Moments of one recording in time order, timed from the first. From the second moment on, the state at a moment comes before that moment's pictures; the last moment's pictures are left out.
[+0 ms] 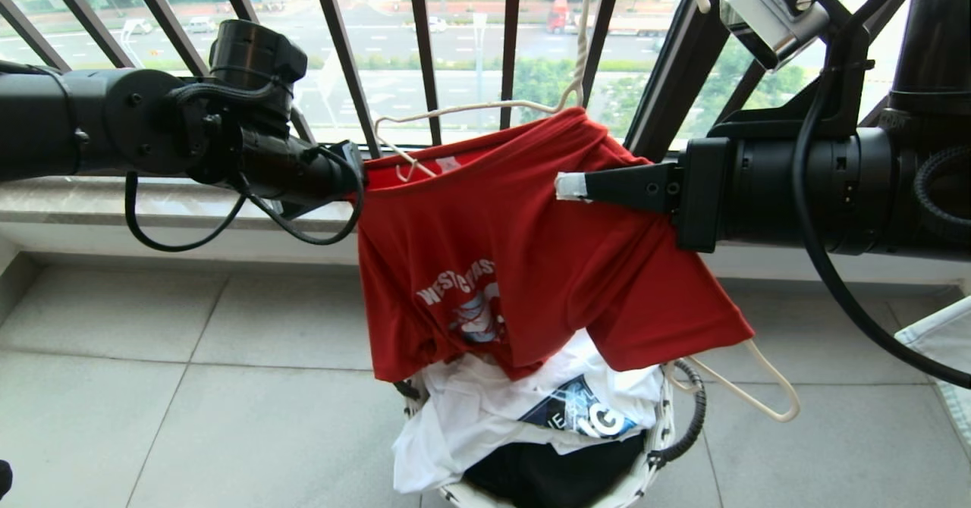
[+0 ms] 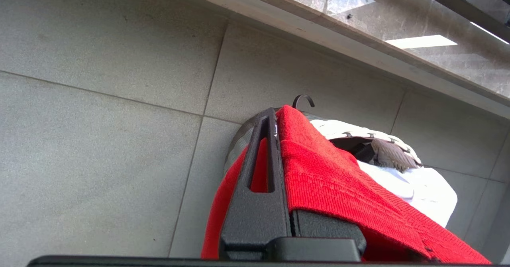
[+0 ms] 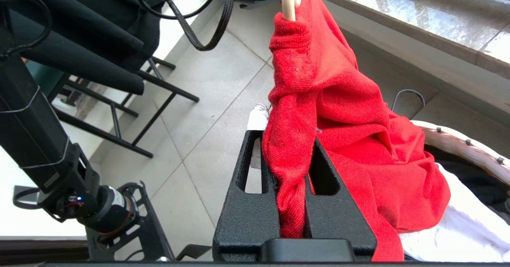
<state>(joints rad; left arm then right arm) -0.29 1.87 -1.76 0.35 0.05 -0.51 0.65 1.49 -1.25 -0.12 0.37 0.18</state>
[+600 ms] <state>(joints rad) -0.30 1.83 -1.94 0.46 0.05 -0.50 0.67 1.48 -1.19 -0.11 0.40 0.06</state>
